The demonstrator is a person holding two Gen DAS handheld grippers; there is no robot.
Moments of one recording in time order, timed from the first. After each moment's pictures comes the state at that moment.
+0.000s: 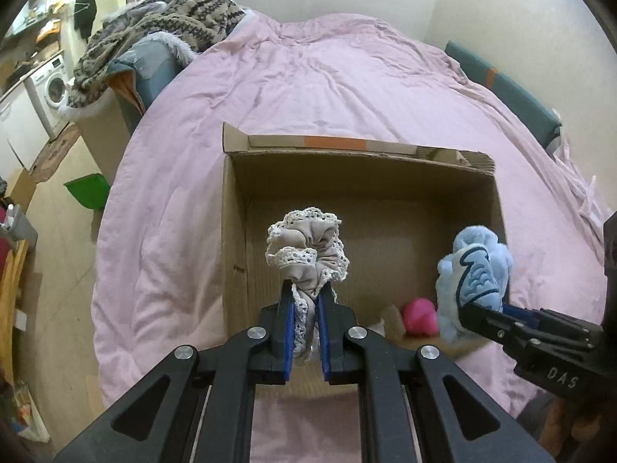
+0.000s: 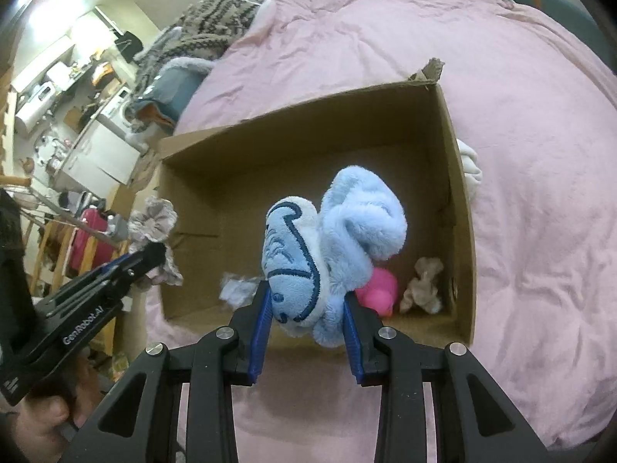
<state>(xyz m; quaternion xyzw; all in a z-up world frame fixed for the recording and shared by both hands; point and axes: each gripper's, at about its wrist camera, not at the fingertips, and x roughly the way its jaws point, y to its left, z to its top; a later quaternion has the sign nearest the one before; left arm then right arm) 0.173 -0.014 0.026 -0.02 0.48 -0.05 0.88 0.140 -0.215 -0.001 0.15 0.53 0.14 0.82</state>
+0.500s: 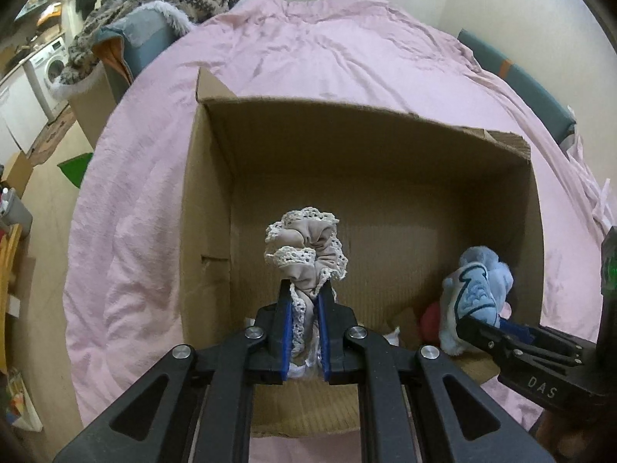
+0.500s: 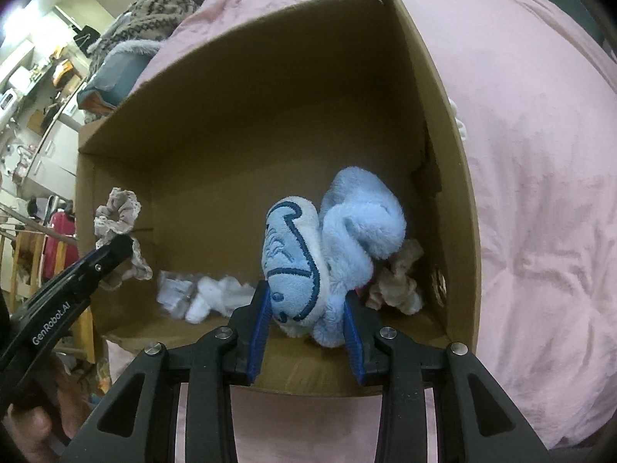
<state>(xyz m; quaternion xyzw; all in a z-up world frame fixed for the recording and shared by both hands) 0.195 -0.019 -0.024 -0.03 0.51 -0.05 0.86 0.167 -0.219 -0.060 0.14 0.58 0.08 0.80</state>
